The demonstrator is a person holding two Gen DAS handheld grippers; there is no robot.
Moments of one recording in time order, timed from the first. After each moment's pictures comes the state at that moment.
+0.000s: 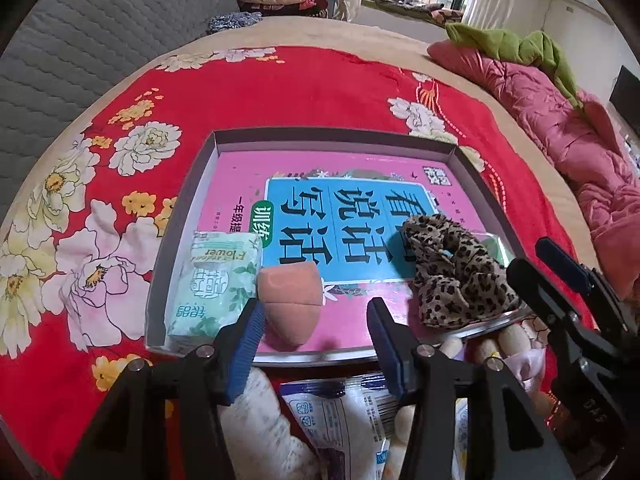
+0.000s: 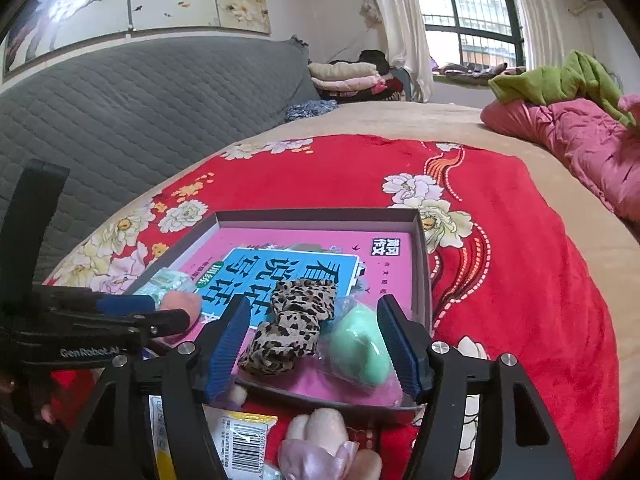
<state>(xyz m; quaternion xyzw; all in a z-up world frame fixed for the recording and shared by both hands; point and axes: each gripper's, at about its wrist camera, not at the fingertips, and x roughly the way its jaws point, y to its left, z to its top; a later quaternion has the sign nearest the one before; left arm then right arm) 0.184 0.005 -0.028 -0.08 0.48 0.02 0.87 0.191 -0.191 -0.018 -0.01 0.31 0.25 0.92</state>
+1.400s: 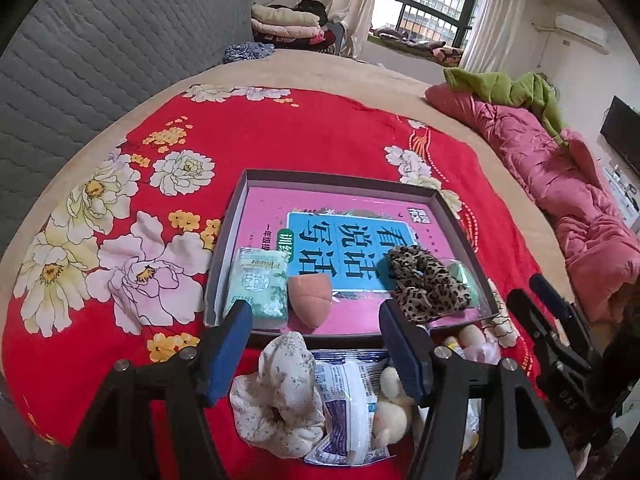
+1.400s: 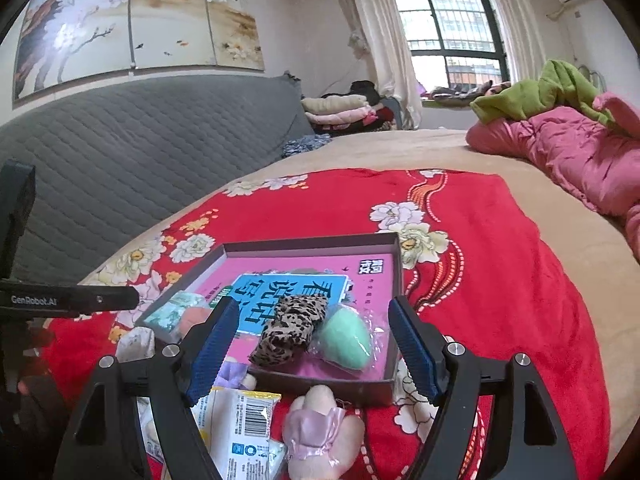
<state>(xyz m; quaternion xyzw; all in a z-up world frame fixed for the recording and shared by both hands) 0.132 0.024 0.027 -0.11 0.42 0.03 0.90 0.146 -0.223 0.002 0.03 0.26 0.24 0.94</state>
